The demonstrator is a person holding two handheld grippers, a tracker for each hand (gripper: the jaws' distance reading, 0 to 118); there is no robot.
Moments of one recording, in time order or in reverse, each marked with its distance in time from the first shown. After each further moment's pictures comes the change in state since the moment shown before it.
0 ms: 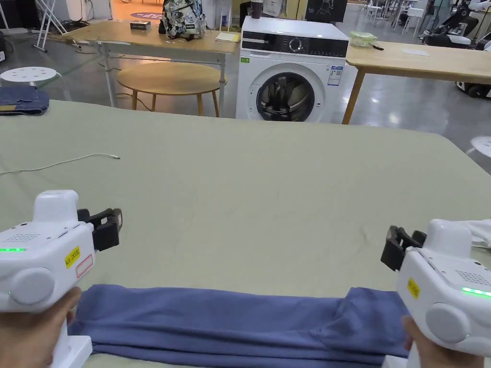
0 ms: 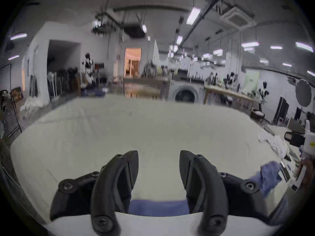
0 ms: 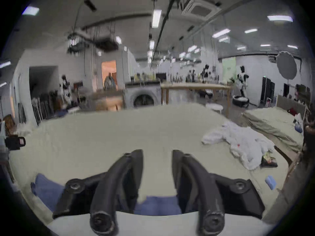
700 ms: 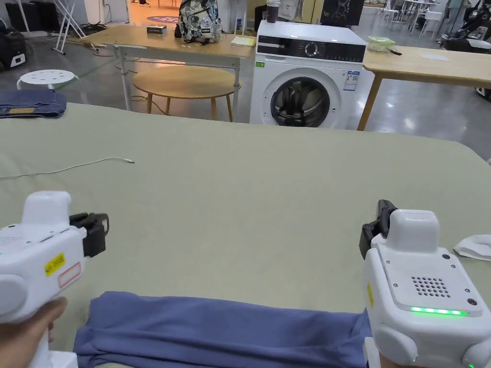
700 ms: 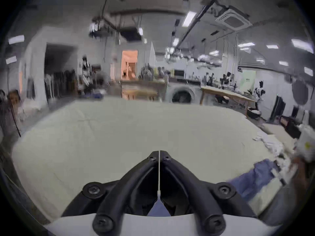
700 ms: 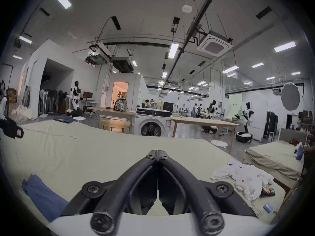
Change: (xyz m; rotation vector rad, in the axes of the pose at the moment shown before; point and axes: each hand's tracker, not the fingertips) left arm -0.040 0.014 0.013 -0.193 -0.086 0.059; right arm -0.083 0.013 0.015 0.221 0.040 0.203
